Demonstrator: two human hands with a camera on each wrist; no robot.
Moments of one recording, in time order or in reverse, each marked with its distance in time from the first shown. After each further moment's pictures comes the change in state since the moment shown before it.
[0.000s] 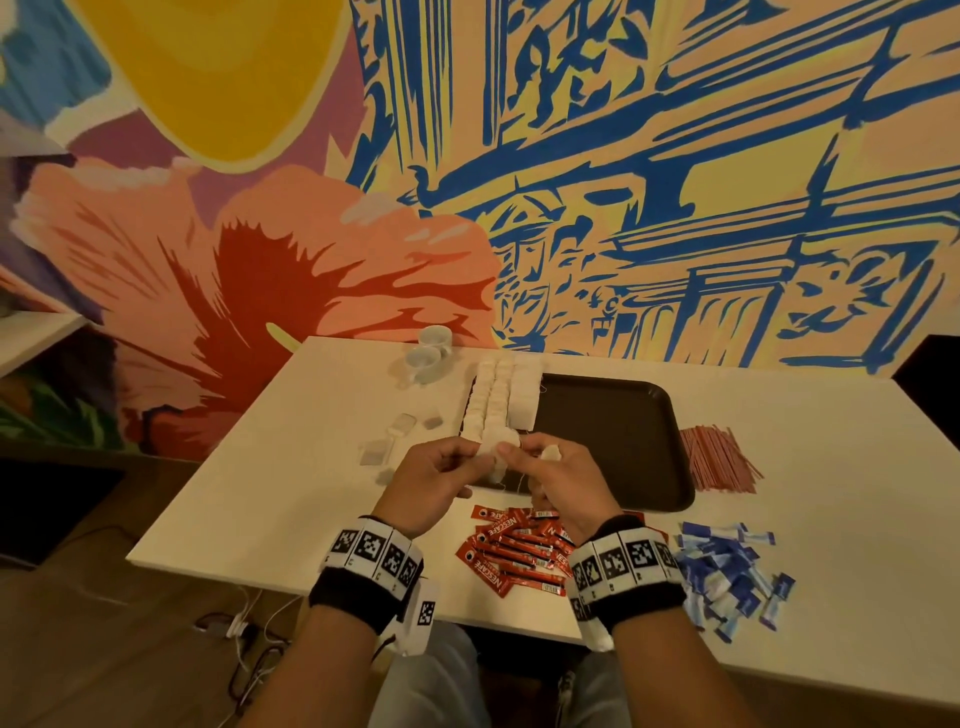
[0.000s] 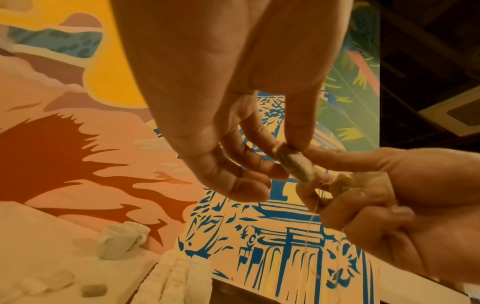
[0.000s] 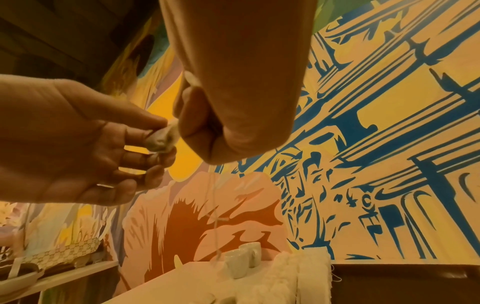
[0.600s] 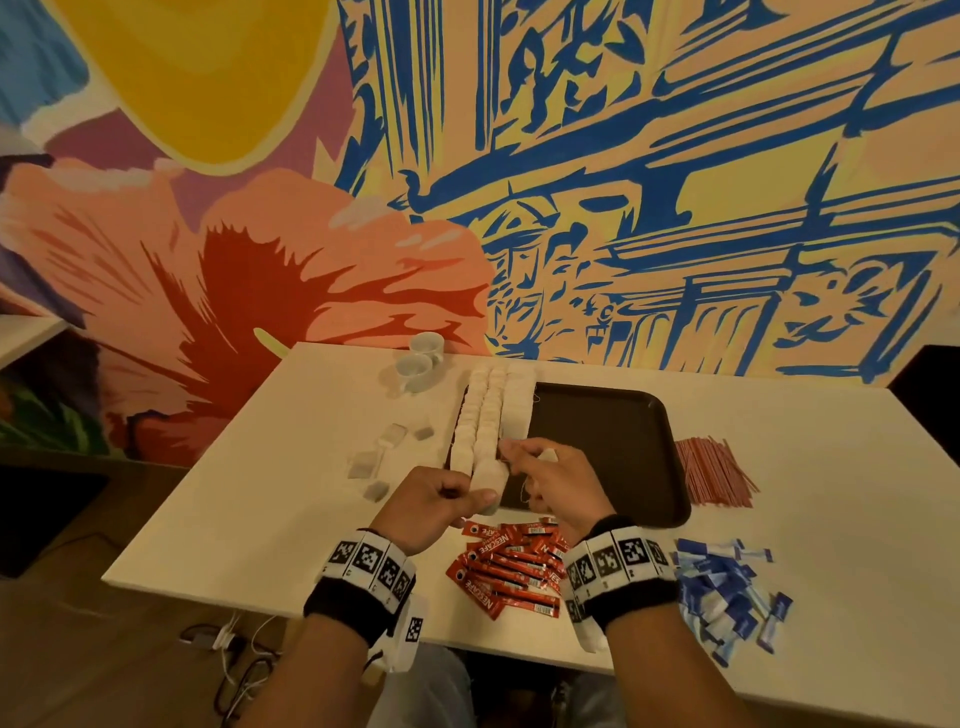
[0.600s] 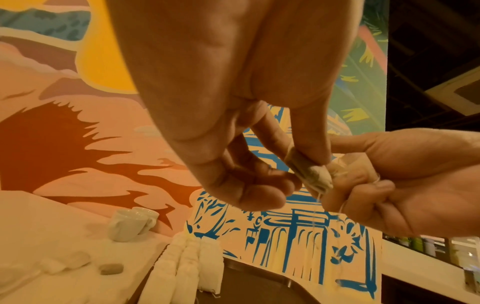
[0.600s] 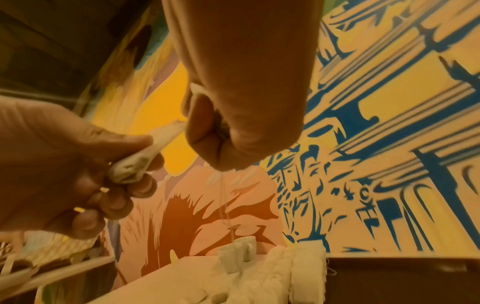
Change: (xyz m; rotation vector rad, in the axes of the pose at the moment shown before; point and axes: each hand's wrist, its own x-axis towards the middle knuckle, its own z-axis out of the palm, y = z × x) left_hand 0.025 -0.024 -0.001 0.186 -0.123 -0.058; right_hand 0.031 -0.004 -0.010 -0.094 0.086 0.053
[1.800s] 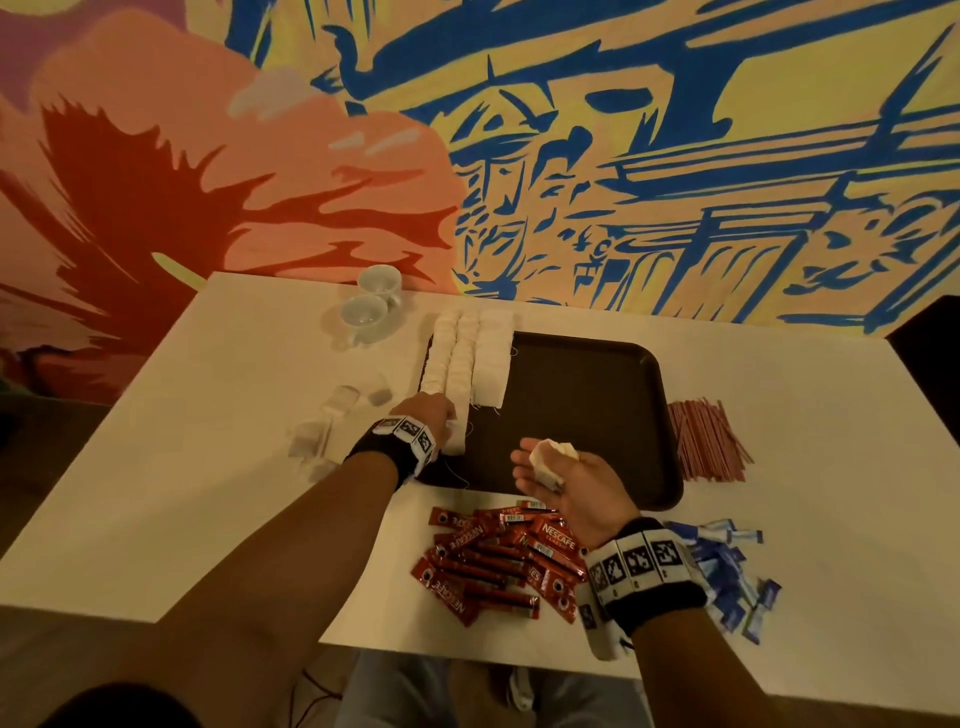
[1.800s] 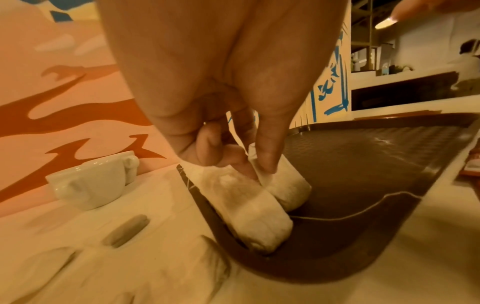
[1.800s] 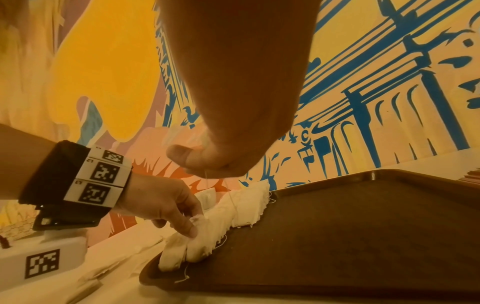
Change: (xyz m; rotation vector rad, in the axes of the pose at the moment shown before) left_hand 0.202 -0.074 0.006 0.925 -0.157 -0.202; right_hand 0.071 0.049 -0.050 0.342 0.097 0.348
